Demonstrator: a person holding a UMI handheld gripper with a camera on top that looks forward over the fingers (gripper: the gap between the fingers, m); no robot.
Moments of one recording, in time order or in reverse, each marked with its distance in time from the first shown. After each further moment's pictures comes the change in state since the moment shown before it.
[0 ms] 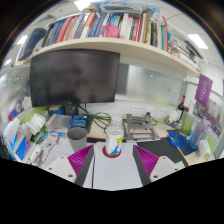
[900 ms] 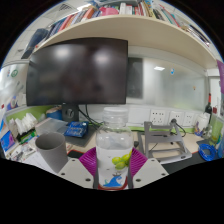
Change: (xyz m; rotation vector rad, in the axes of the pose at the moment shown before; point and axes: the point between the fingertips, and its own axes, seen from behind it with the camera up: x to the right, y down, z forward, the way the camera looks) arm -0.010 0.002 0.197 0.185 -0.220 -0.011
